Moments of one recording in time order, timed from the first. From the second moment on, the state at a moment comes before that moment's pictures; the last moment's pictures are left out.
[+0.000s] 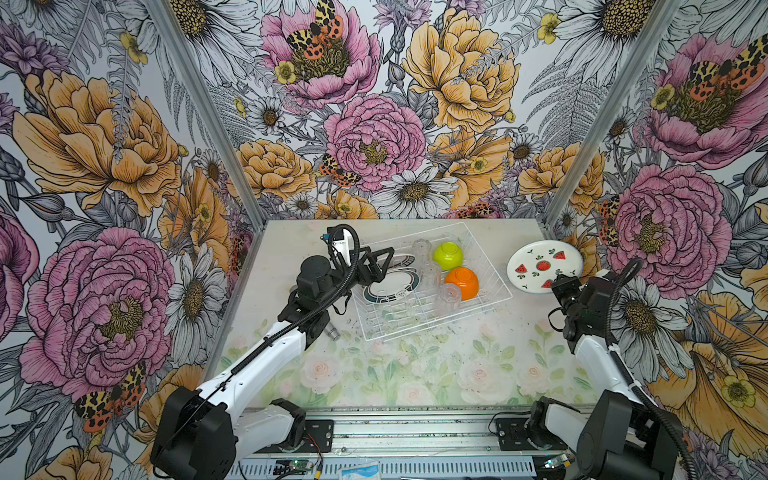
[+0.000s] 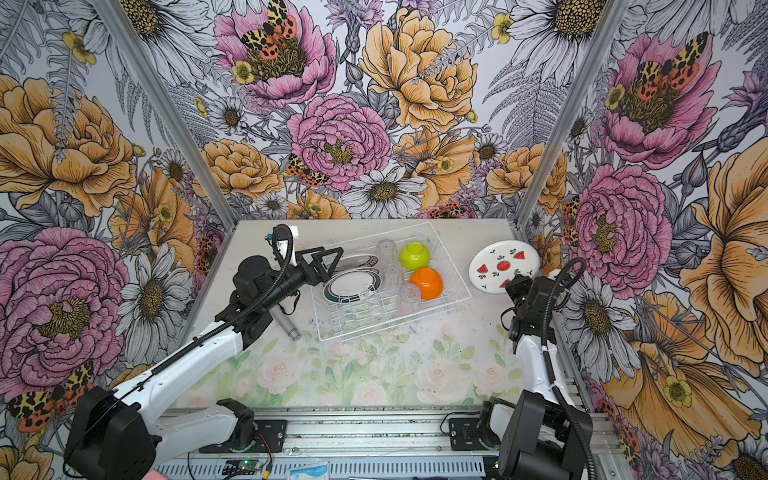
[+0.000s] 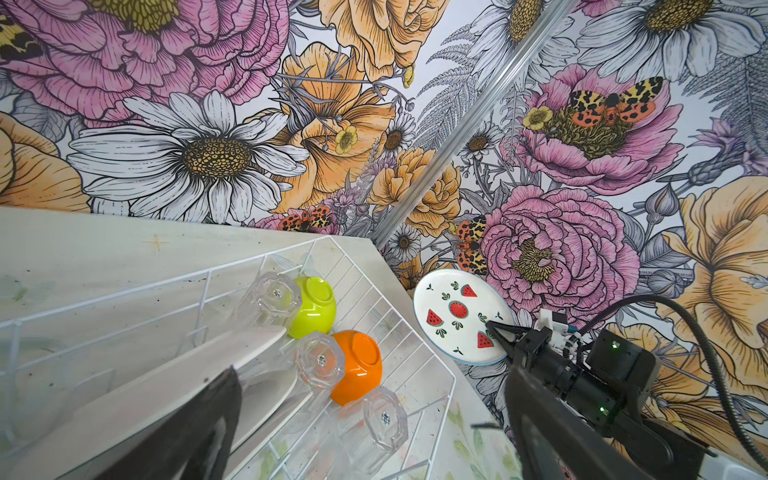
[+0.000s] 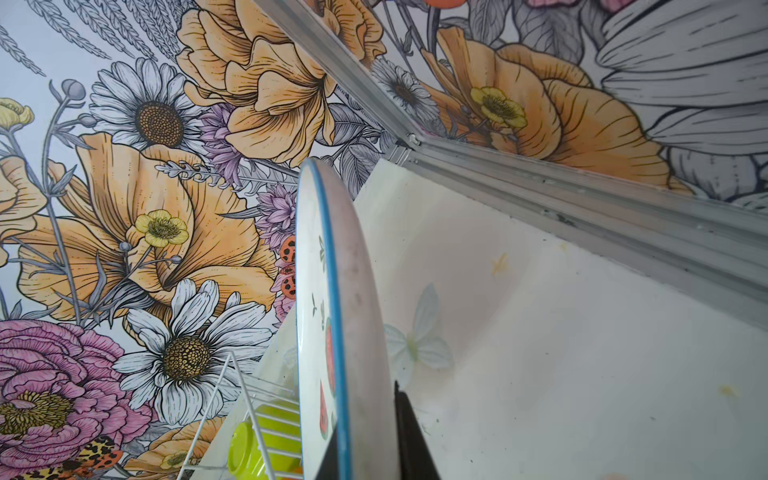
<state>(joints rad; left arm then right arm) -0.45 1.15 0.78 0.37 0.29 -0.61 -0.40 1.10 0.56 0.15 -0.16 0.81</state>
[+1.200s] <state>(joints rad) -0.45 1.16 0.74 0.40 0.28 -0.61 -0.41 1.48 0.59 0.19 -0.22 0.75</state>
